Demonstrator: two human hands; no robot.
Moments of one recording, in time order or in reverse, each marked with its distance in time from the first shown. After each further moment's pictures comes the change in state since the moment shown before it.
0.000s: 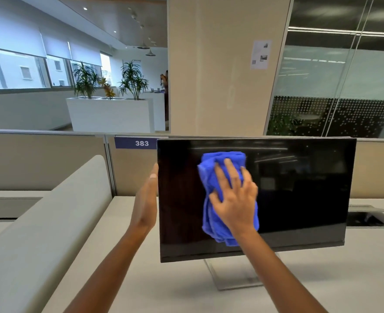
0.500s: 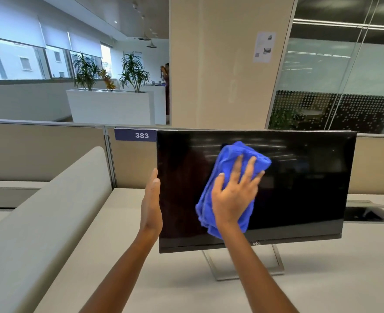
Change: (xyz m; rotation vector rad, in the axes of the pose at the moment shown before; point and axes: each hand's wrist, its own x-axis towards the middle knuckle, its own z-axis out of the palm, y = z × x) left_hand -0.024 -0.015 0.019 -0.131 0.096 -0.095; right_hand 0.004 -0.027 0.006 0.222 0.011 0.523
